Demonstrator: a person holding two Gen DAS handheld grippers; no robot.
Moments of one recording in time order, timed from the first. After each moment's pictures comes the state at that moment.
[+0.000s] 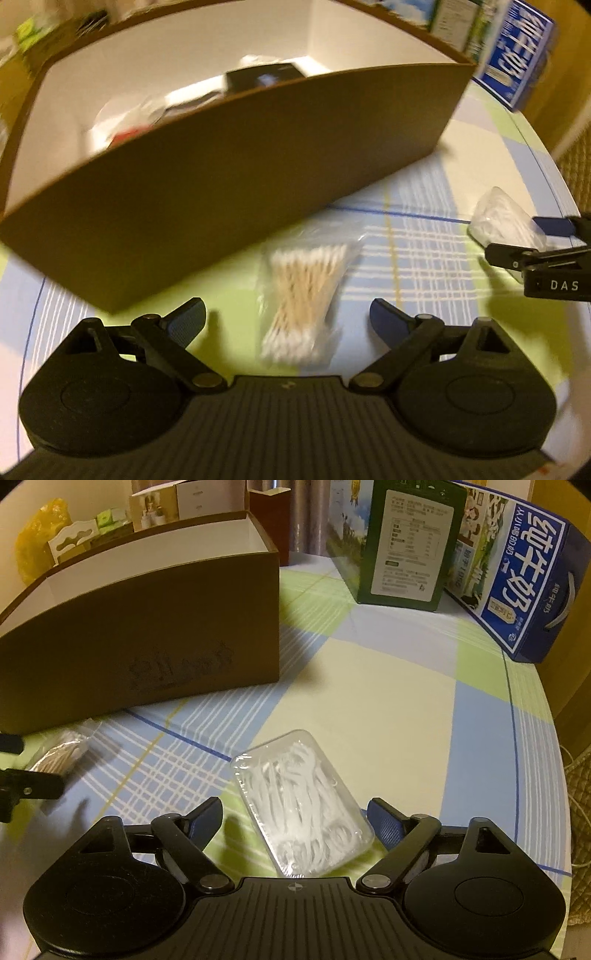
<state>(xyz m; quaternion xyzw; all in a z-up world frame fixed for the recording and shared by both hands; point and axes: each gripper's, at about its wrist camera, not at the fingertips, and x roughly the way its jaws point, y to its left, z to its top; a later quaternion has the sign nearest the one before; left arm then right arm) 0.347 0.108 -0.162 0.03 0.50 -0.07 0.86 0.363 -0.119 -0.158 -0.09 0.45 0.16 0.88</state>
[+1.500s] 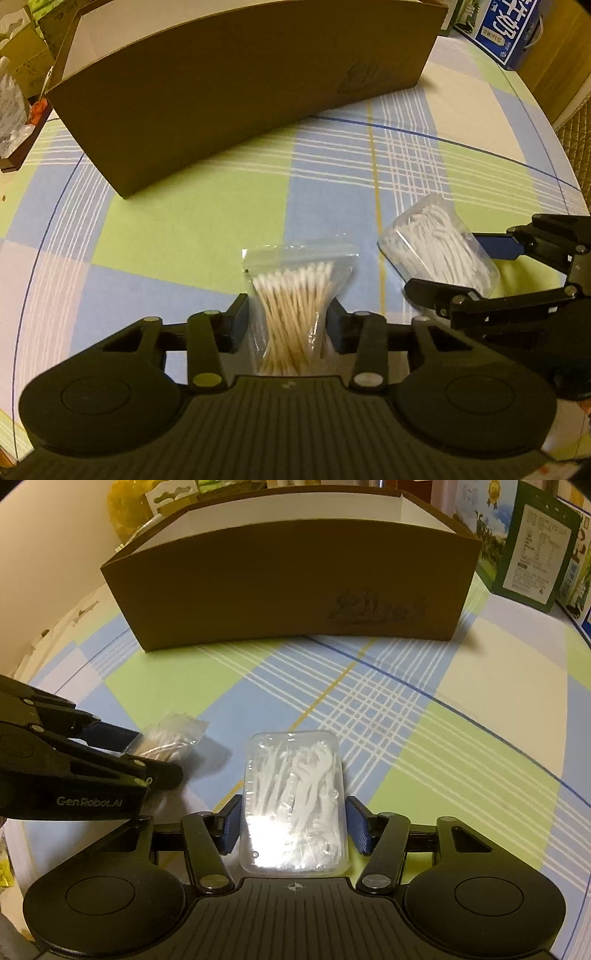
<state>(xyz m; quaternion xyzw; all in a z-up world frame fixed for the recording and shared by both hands) 0.267 0.102 -0.157 0.02 0.55 -0.04 0.83 0.272 -0.050 -0.163 -0.12 0.48 0.29 0.82</state>
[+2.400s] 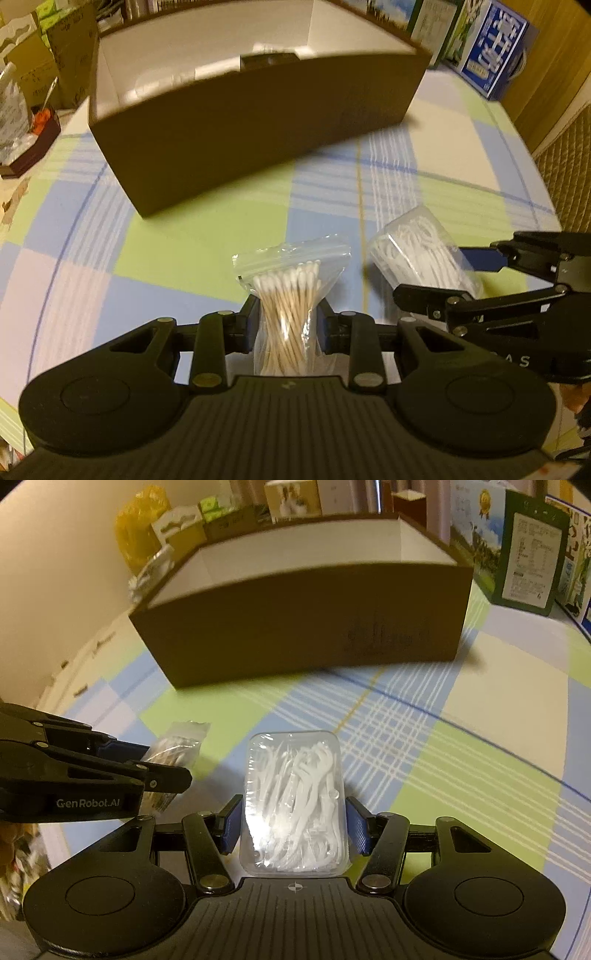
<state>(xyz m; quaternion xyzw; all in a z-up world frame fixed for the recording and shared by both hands) 0.254 0.115 -0.117 0.00 0.52 -0.06 0.85 0.266 -0.058 -0.129 -0.06 0.46 0.32 0.83</state>
